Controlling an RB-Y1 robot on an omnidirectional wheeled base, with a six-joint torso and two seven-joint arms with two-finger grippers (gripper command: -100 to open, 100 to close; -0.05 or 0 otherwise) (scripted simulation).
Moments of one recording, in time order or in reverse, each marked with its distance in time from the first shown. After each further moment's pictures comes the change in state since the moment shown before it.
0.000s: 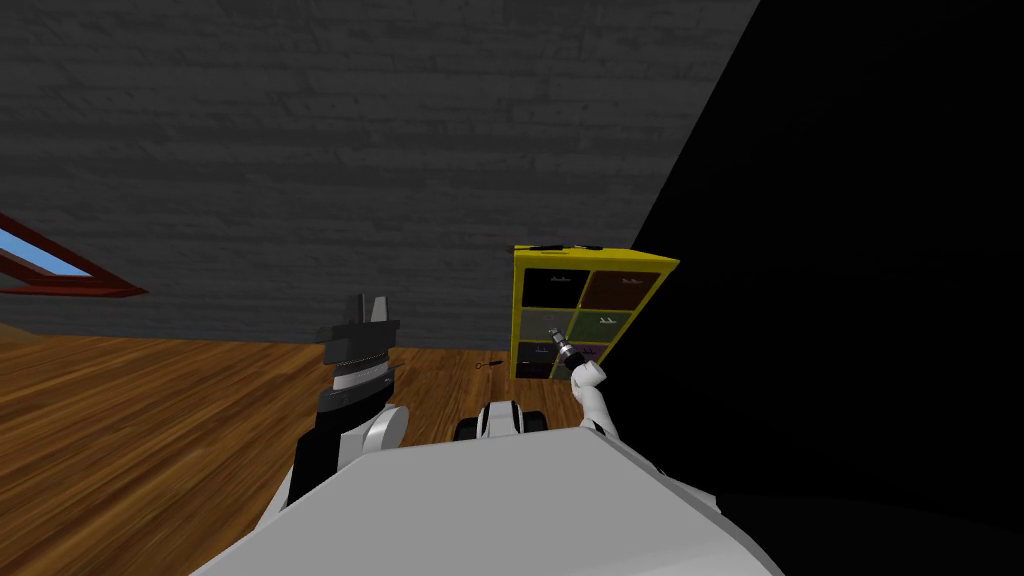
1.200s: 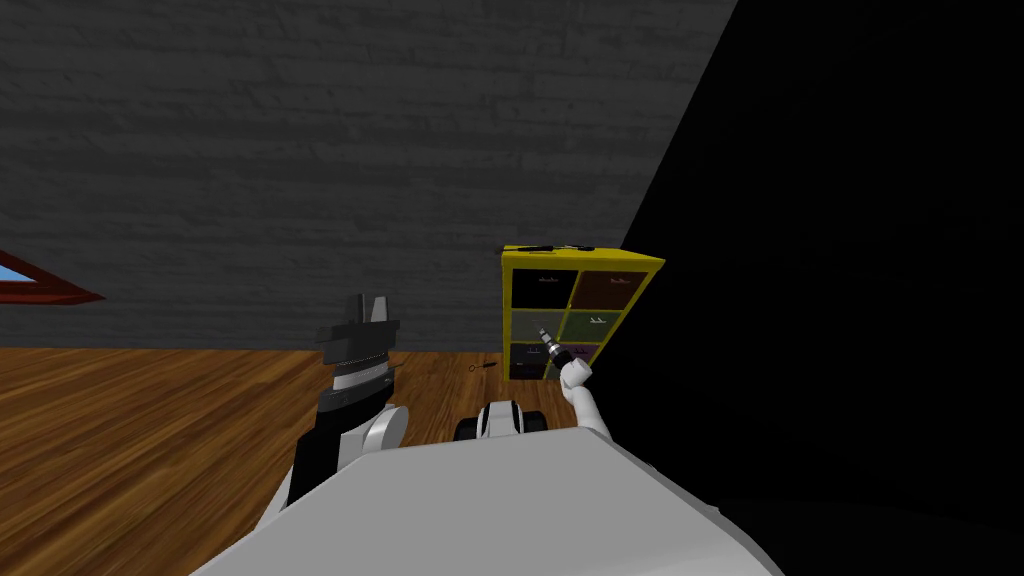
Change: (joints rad) left arm 0.000 0.000 0.000 0.000 0.000 0.000 0.000; right arm 0.052 0.022 0.234 -0.058 -0.057 -0.163 0.094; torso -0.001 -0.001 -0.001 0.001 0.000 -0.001
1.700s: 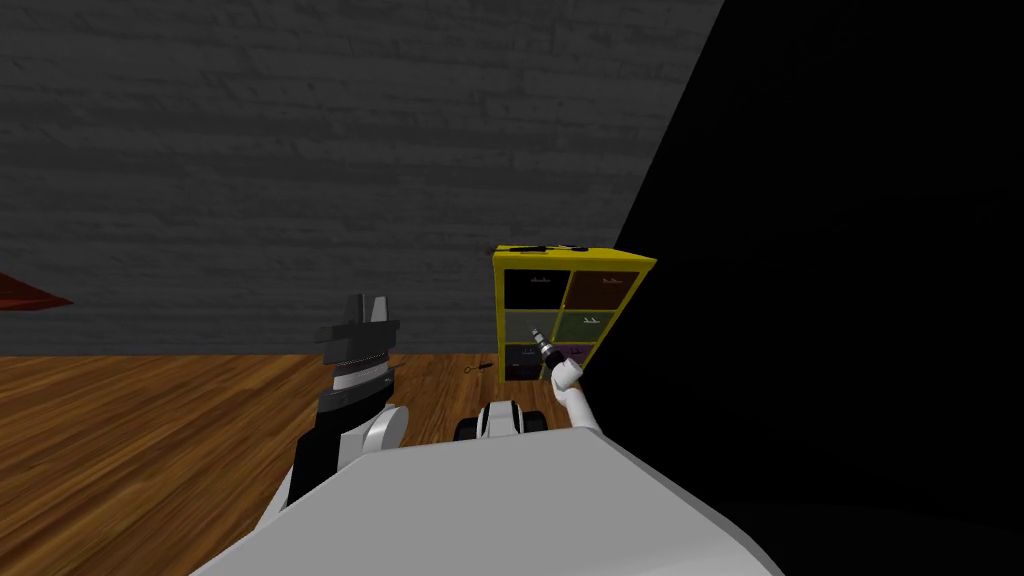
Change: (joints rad) left arm 0.000 0.000 0.000 0.000 0.000 0.000 0.000; right arm 0.033 0.018 0.154 -0.031 -0.127 -0.106 0.076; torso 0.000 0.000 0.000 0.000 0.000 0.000
